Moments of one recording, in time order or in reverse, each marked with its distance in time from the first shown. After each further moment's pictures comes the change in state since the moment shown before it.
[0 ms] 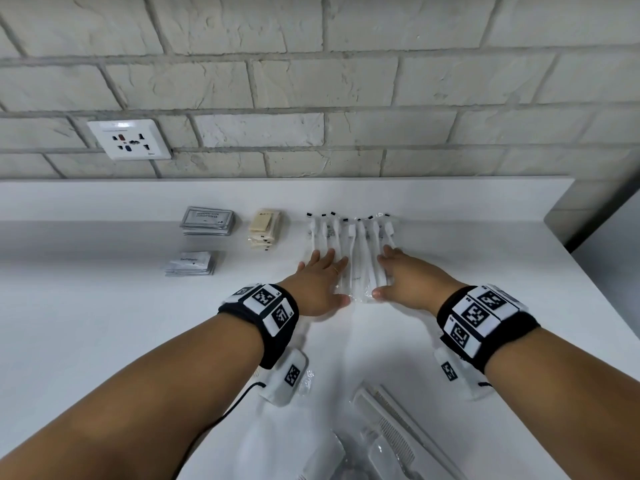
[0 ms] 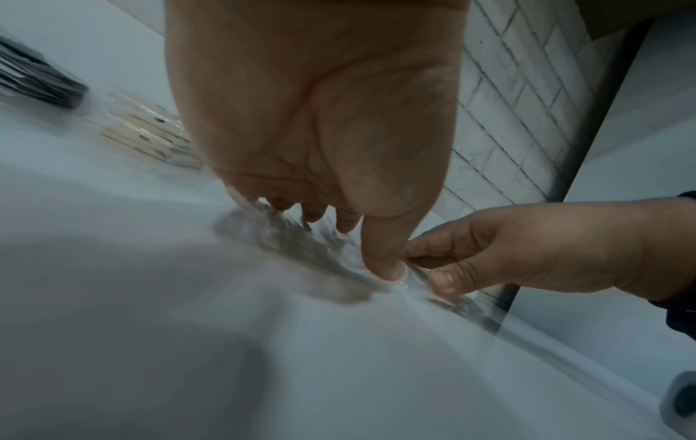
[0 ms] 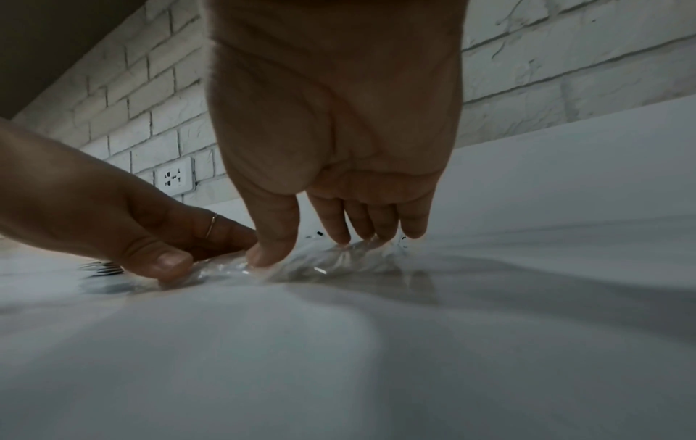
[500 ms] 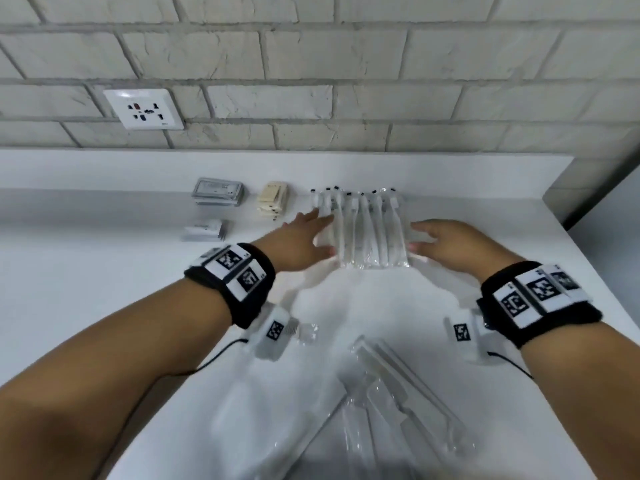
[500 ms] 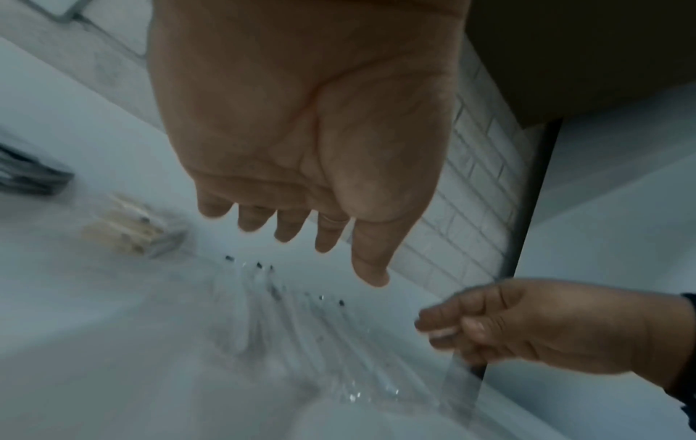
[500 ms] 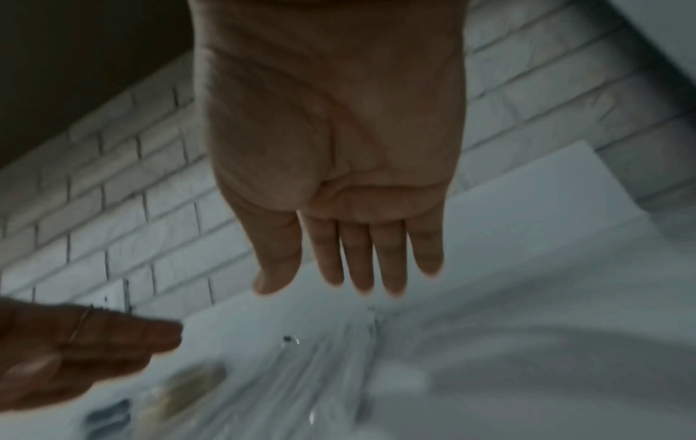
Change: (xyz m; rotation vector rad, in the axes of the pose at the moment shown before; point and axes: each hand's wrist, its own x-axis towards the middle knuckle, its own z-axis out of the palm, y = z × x) left_hand -0.060 -0.002 -0.035 -0.114 0.165 -0.044; right_hand -0.050 0.024 -0.028 0.297 0.128 0.128
